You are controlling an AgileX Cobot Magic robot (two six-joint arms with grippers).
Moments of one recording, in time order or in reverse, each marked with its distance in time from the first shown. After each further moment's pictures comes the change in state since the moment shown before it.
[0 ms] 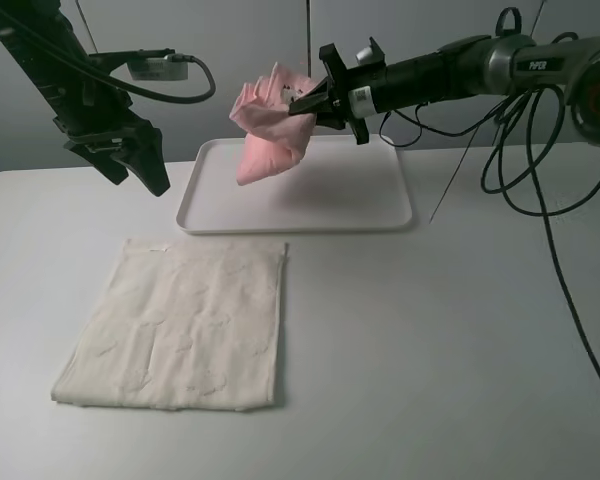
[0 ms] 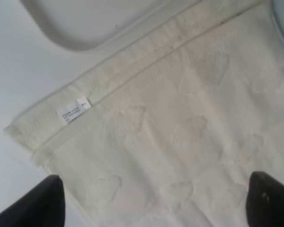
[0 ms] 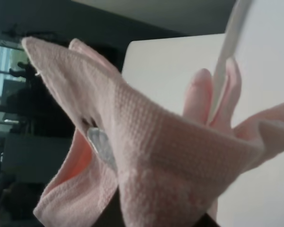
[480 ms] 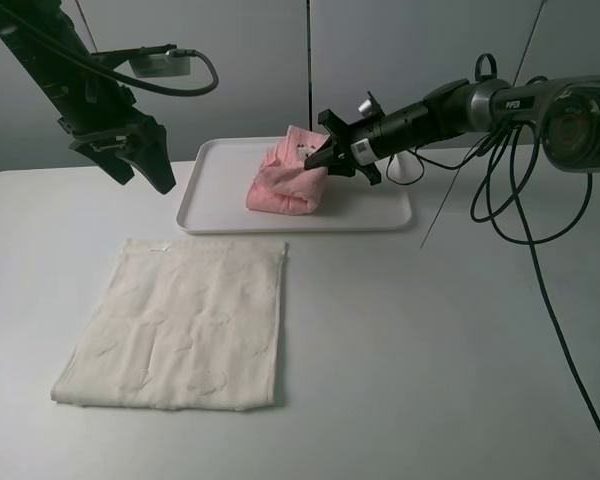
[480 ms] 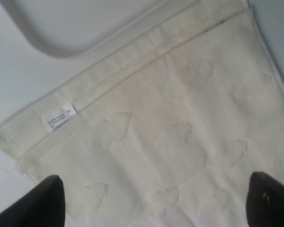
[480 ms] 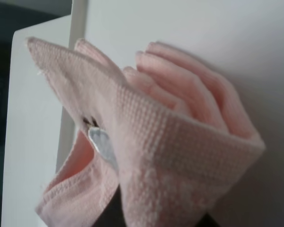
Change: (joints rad) left arm 0.000 0.000 0.000 -0.038 0.000 0.006; right arm 0.000 0.100 0.000 -0.154 -0.131 0.022
